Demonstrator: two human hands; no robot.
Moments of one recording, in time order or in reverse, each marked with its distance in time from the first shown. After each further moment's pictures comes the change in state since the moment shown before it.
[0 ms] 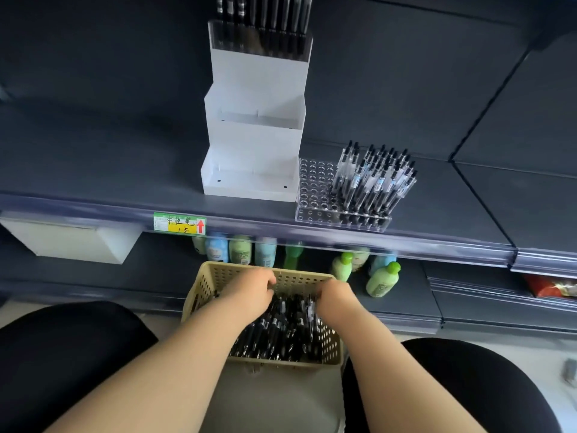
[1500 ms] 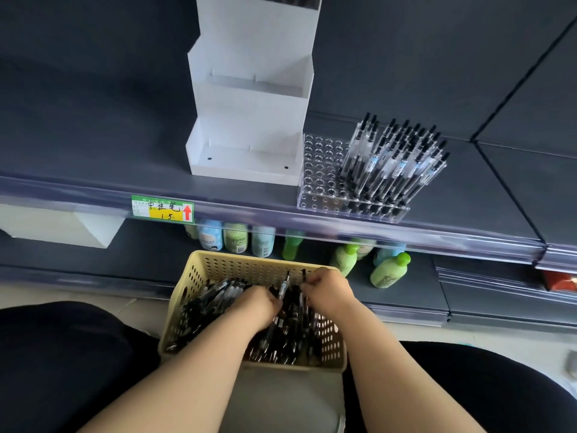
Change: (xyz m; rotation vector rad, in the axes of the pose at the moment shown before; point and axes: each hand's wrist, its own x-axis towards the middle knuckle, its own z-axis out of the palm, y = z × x) left_hand 0.035 -0.010 0.067 -0.169 -0.214 -0.361; right_hand 0.045 0.004 0.027 0.409 0.060 0.035
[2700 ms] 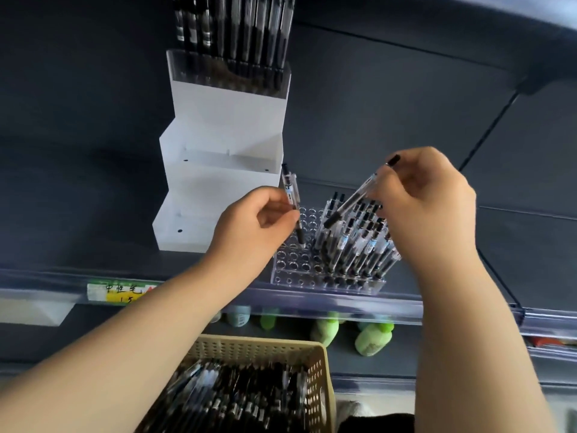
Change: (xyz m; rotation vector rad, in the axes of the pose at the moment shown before) left_hand -0.057 0.118 -0.173 -0.734 0.498 0.869; right_hand -0.052 -0.114 -0.204 0.298 0.865 -0.546
